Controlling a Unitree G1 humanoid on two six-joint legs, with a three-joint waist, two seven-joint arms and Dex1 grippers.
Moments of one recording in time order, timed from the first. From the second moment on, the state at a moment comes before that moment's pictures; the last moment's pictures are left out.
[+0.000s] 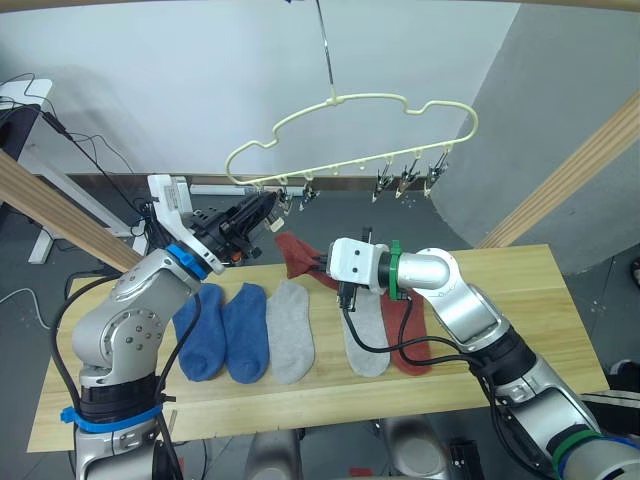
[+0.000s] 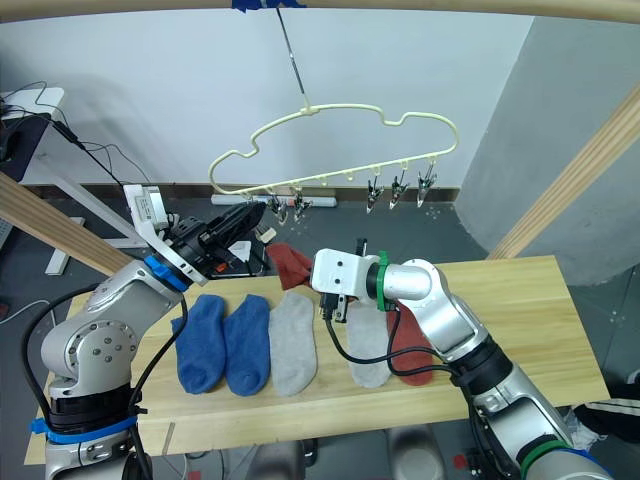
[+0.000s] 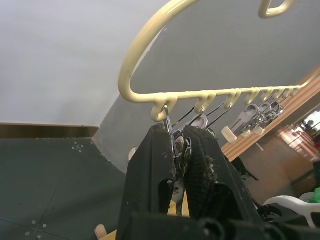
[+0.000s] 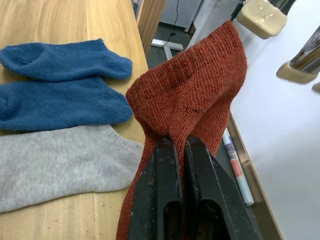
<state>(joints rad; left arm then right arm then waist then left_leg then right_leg) -0.36 0.46 0.28 -0.31 -0.86 0.69 -0.45 -0.64 -0.31 0.46 -0.05 -0.16 0.20 0.82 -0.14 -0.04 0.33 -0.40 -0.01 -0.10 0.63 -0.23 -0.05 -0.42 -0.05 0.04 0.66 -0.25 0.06</state>
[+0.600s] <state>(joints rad) -0.35 0.46 0.28 -0.31 -0.86 0.69 -0.45 -0.66 -0.25 0.45 -0.03 -0.17 0.18 0.80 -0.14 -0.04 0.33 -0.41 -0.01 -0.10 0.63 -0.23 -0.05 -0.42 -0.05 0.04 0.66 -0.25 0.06</state>
